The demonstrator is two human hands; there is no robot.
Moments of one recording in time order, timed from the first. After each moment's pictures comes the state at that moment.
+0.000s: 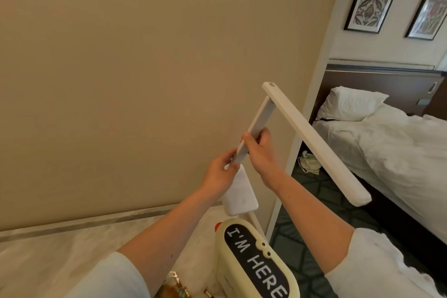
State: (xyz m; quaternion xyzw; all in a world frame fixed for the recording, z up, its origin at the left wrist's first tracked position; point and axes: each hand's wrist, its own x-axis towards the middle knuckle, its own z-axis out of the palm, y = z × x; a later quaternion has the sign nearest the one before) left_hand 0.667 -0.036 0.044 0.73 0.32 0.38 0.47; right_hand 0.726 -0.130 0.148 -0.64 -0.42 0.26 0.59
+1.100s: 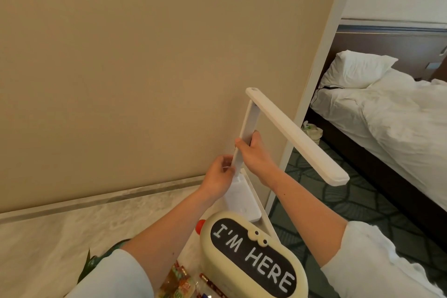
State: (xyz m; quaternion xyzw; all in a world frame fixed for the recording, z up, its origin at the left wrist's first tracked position) left_hand 0.681 -0.036 -0.031 0.66 0.41 0.30 0.55; right_hand 0.777 -0.080 0.037 -0.71 -0.40 0.30 0.50
